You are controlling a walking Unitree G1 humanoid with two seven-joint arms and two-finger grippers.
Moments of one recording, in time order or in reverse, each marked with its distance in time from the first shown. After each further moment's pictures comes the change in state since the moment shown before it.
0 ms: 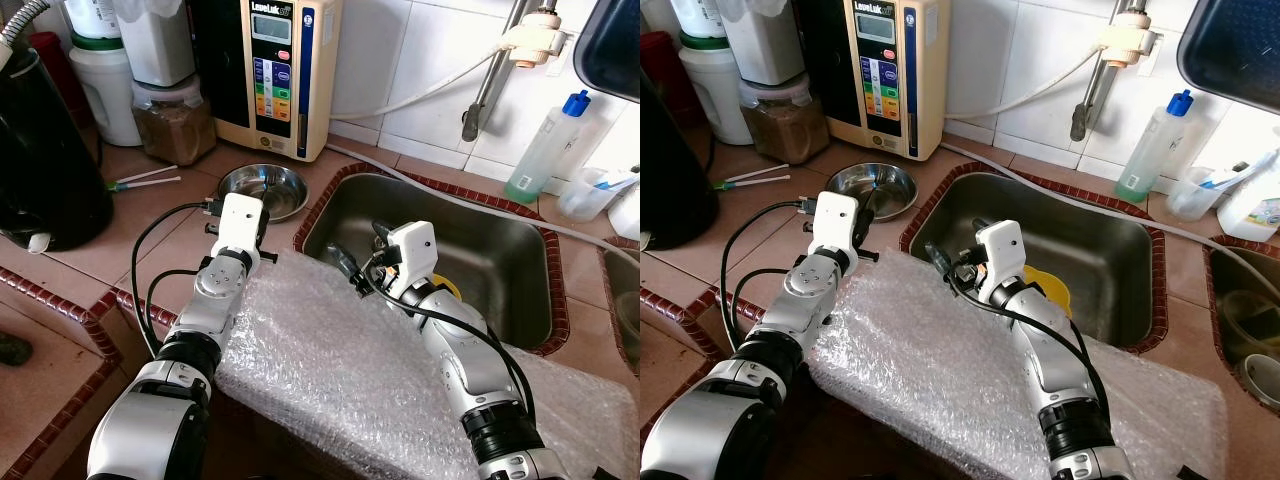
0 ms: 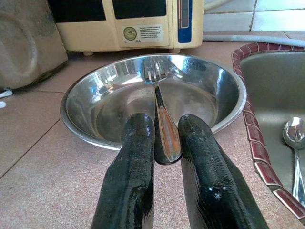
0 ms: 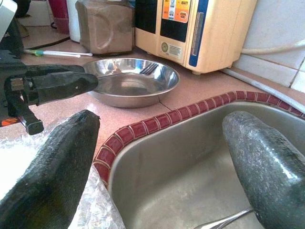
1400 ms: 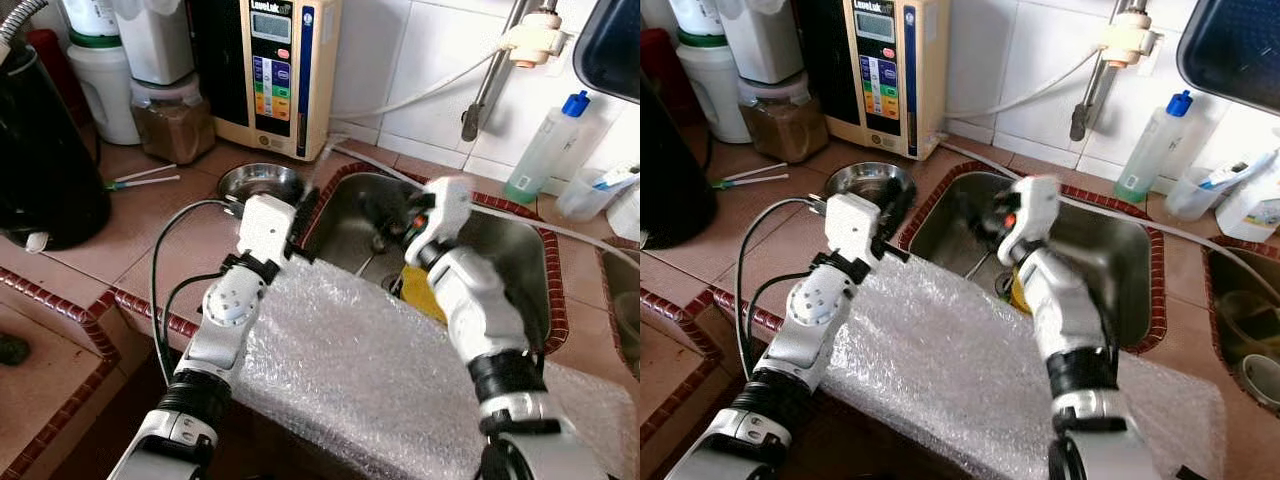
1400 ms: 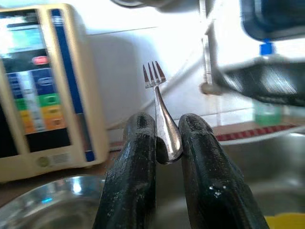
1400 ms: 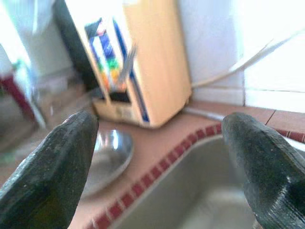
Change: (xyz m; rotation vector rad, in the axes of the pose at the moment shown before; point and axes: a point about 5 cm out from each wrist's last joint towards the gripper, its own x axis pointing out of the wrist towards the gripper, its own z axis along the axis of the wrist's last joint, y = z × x) left arm -0.040 -0.051 0.040 0.020 -0.481 -0.346; right arm 0.022 -0.059 0.051 0.338 -0.174 -0.178
